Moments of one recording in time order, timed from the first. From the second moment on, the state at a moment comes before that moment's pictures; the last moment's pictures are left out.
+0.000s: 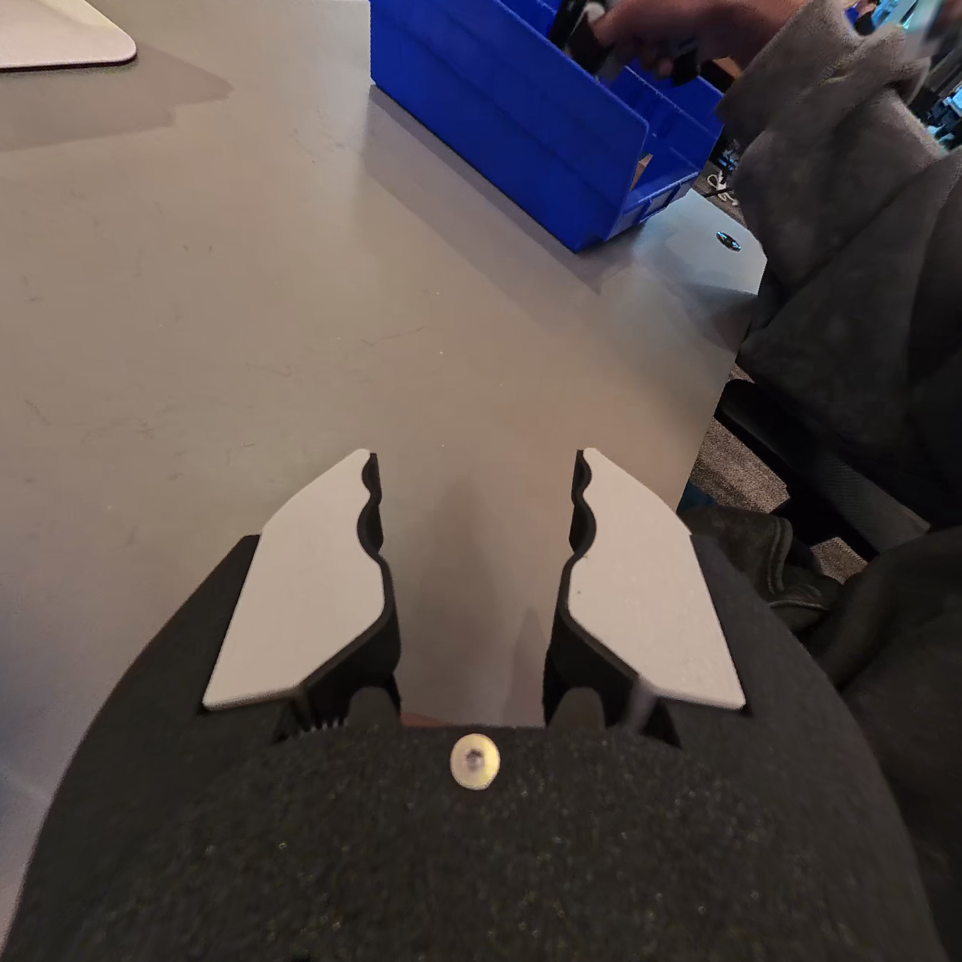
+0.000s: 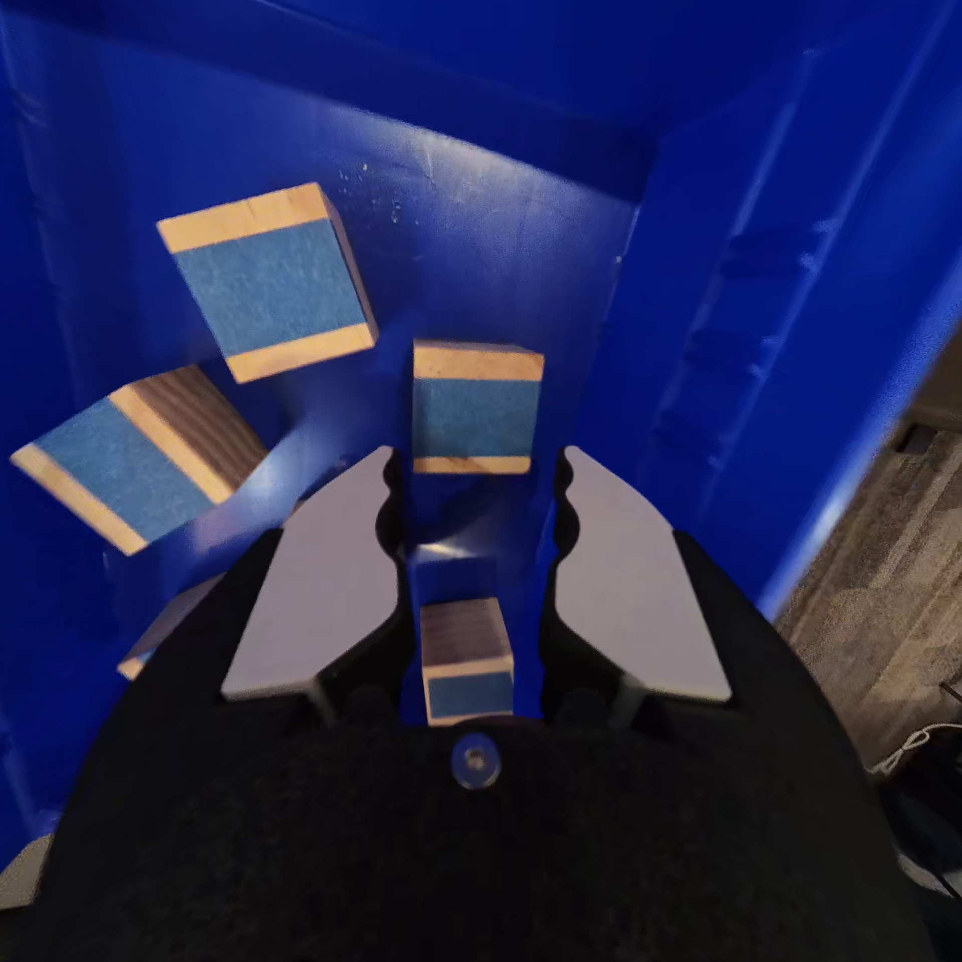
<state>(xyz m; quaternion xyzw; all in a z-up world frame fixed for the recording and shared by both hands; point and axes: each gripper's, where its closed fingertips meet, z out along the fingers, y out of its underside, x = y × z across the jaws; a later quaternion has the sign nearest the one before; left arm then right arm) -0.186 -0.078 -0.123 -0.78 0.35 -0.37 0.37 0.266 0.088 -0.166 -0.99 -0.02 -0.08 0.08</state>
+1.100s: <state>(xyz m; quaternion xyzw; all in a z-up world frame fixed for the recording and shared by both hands) -0.254 -0.010 -0.109 -0.79 0.24 -0.14 0.55 -0.076 -0.051 -0.071 -0.68 -0.23 0.26 0.65</state>
